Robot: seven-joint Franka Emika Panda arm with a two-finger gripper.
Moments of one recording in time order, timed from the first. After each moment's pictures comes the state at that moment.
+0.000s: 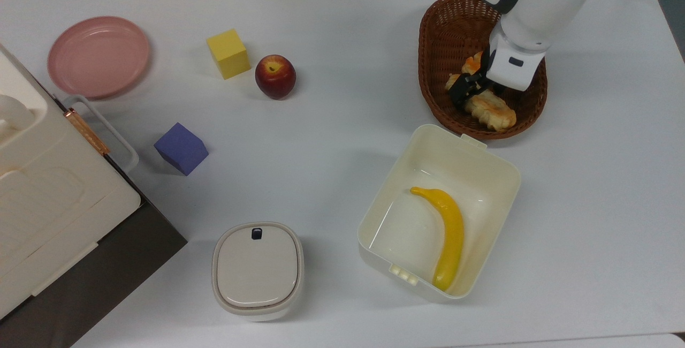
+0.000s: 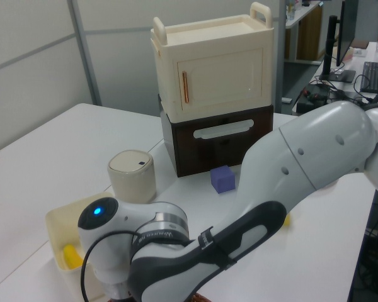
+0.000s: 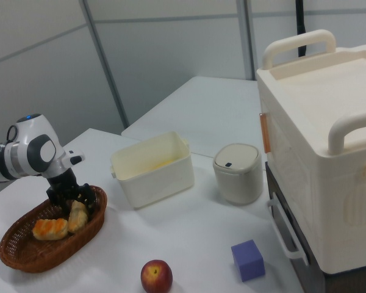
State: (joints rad) arm 0.55 0.52 0.05 -1.58 -0.12 2.04 0.22
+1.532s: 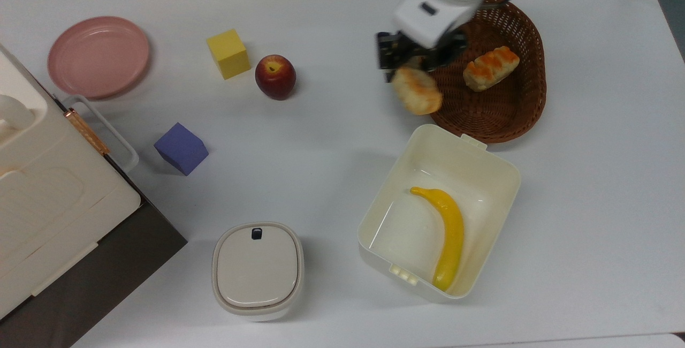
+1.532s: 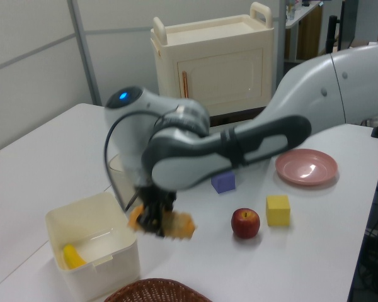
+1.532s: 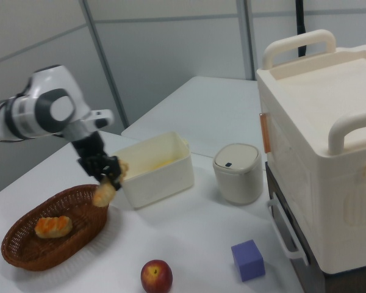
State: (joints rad) arm 0.33 0.30 0.04 -1.56 -0.17 1.81 0.27
